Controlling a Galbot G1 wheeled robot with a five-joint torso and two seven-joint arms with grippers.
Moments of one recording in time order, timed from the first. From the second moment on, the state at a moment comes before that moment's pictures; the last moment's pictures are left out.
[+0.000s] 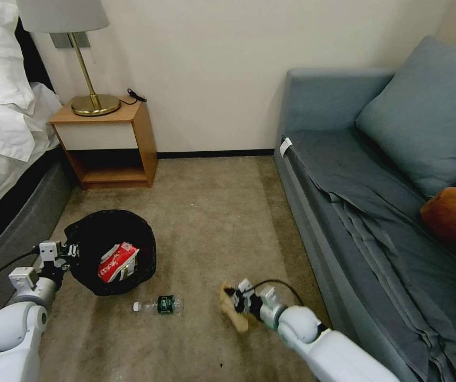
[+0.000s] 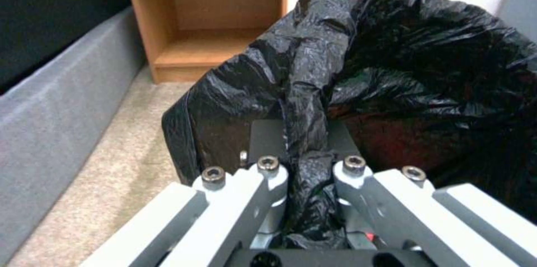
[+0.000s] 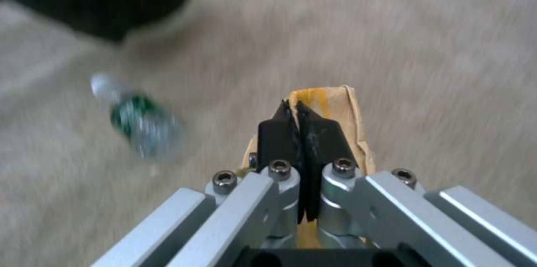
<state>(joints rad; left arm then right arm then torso) 1.25 -1.17 -0.88 -1.56 -0.35 0.10 0.29 -0.90 1.08 -0.21 1.52 0.47 -0.20 -0.20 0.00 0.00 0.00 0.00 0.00</state>
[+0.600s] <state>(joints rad) 1.24 -1.24 -0.82 -1.59 -0.28 0.11 0.32 -0.53 1.08 -0.47 1.62 0.71 -0.21 -0.16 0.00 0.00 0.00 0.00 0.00</state>
